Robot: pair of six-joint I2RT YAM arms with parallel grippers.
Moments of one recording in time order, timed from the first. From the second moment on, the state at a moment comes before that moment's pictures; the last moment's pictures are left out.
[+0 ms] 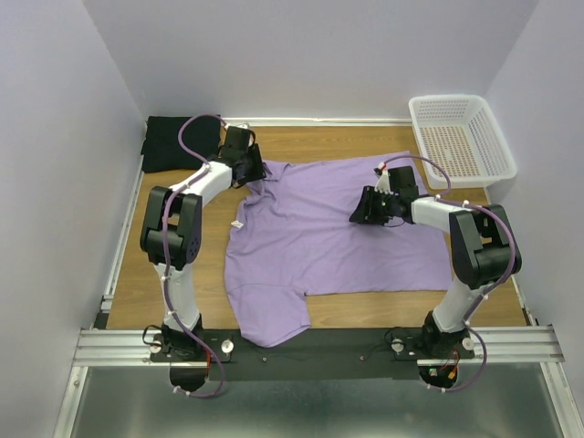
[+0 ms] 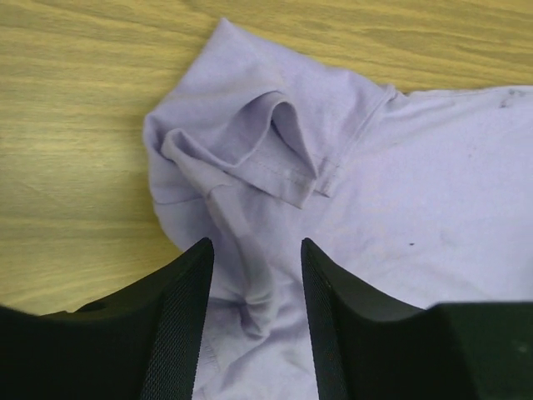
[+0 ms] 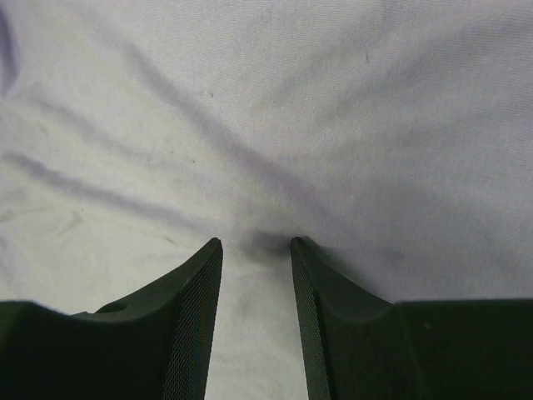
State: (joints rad) left arm -0.26 1.98 1.43 -0.24 0.04 -0.46; right arm 0.21 1.77 0.92 -0.06 -0.42 0.34
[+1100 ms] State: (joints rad) left arm -0.25 2.20 1.84 -0.34 -0.56 -0.15; right arm 0.21 1.78 0.92 -0.05 -0.44 0.34
